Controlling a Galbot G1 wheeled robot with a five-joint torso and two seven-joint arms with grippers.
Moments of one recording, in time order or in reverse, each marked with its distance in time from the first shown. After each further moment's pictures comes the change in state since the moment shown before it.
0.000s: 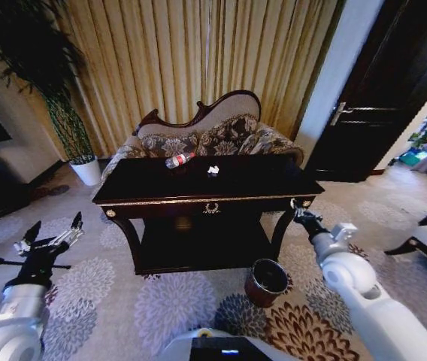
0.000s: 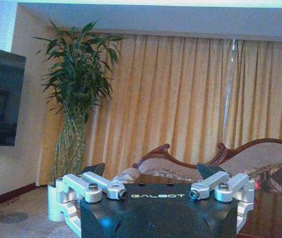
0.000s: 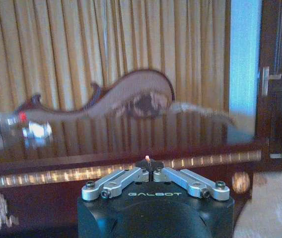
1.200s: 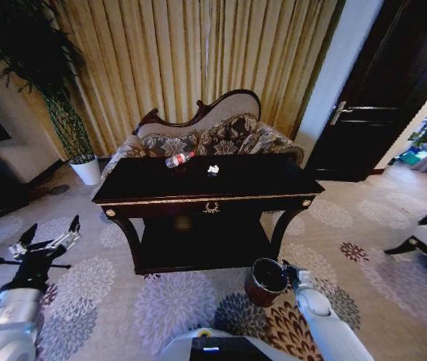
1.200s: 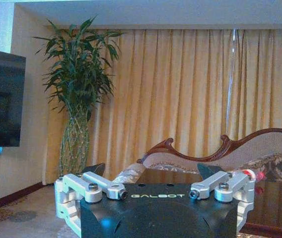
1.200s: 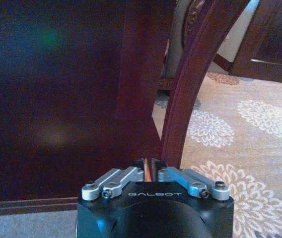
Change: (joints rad) left arm 0.054 0.018 -0.019 0.000 0.009 -0.021 -0.006; right arm 0.115 0.229 -0.109 -0.717 -0.434 0.112 -0.219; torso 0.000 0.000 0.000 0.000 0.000
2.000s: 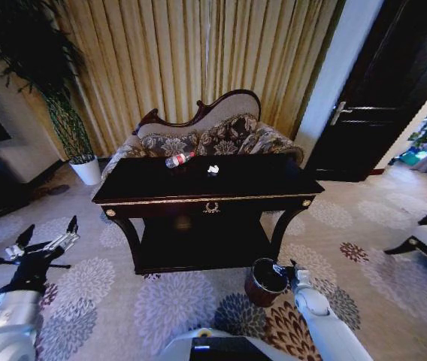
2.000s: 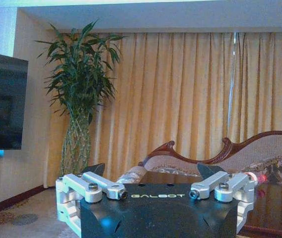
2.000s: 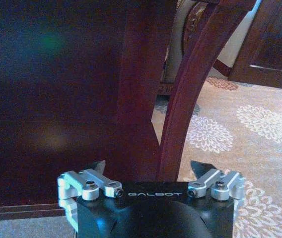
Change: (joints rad) left arm 0.000 -0.010 0.002 0.000 0.010 -0.016 0.004; right arm -0.008 -0.007 0.007 0.030 -0.002 -0.003 0.003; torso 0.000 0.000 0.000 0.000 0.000
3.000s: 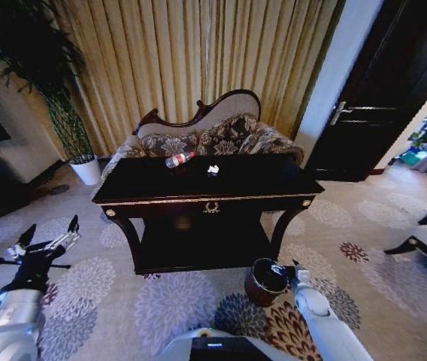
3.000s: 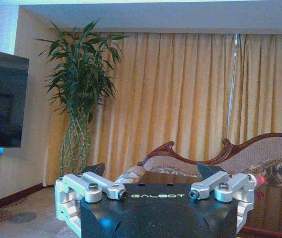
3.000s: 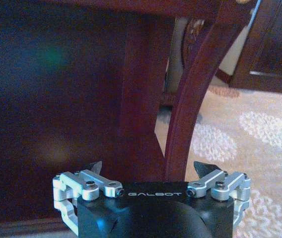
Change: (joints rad) left arm -0.012 -0.009 0.009 0.000 -0.002 0.007 -0.001; right arm -0.012 -0.001 0.002 0.044 0.039 0.024 0.007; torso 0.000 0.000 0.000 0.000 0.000
